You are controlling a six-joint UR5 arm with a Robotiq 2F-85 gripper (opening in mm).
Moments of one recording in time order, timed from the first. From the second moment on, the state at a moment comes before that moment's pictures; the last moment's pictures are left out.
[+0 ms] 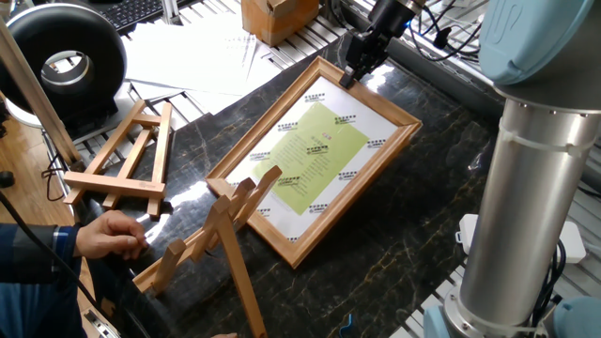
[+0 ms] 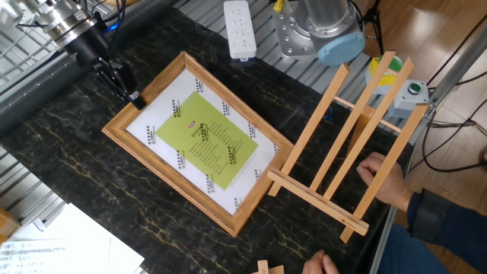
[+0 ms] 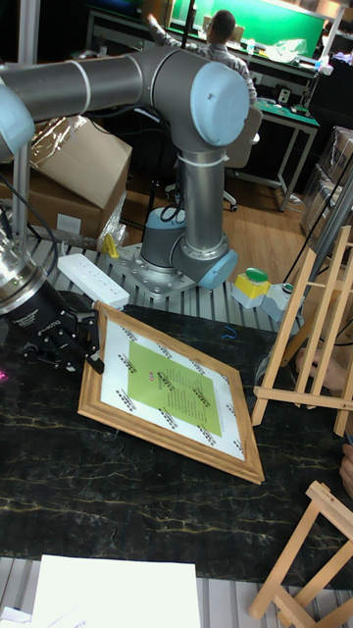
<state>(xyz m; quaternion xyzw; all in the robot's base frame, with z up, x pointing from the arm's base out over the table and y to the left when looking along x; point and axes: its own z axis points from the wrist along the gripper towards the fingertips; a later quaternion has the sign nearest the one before) 0.567 -0.106 0.119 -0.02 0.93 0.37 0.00</state>
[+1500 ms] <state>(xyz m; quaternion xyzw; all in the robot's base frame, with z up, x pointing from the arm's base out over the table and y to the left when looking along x) 0.543 -0.118 0.146 0.01 0.97 0.26 -0.04</state>
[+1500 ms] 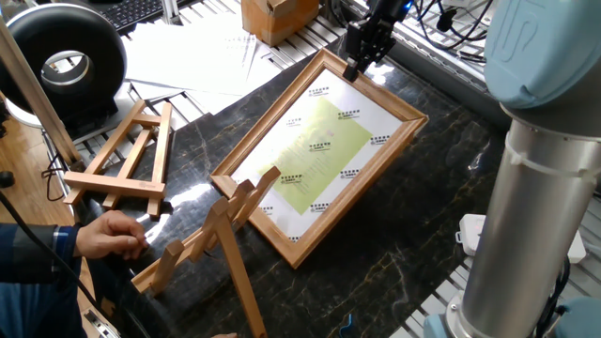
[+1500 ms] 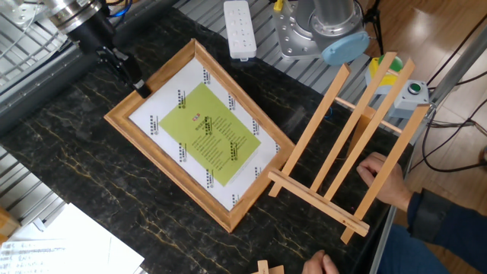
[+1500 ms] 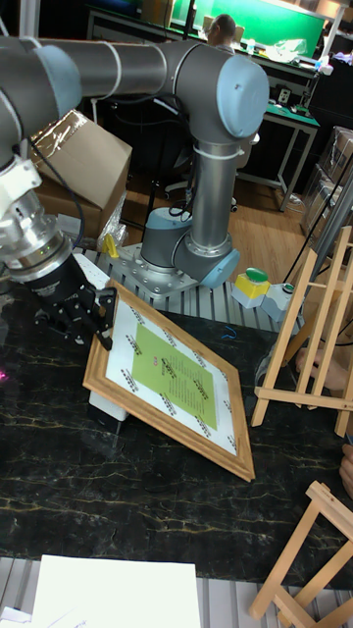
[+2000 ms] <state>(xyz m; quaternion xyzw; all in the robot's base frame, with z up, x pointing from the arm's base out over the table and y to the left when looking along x) 0.531 -0.133 0.151 0.00 0.98 0.21 -0.04</state>
